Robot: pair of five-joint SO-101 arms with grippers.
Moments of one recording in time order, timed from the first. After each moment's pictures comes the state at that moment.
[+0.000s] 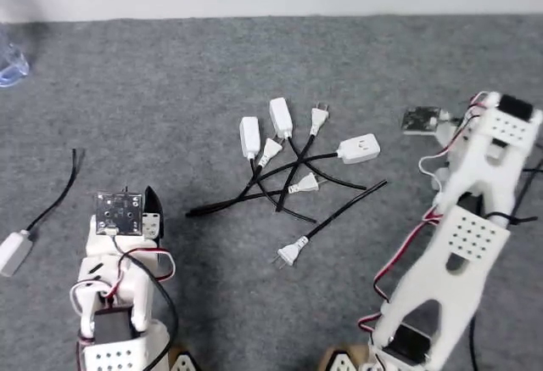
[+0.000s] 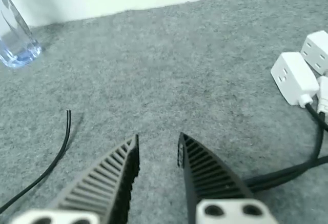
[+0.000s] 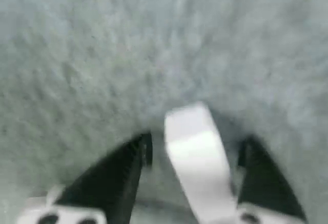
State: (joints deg) left arm -12.1 -101.2 97.1 44.2 -5.8; right arm 25.0 61.6 -54.9 100.7 97.6
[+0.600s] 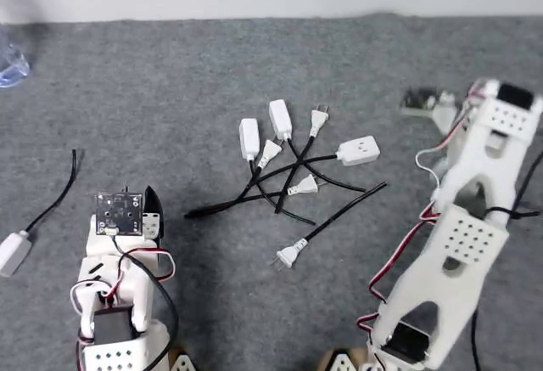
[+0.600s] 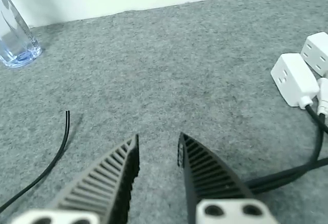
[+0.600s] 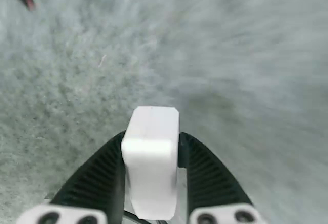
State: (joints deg) left arm -12.0 -101.2 97.1 44.2 -5.8; right arm 22.3 48.9 -53.3 100.6 82.2
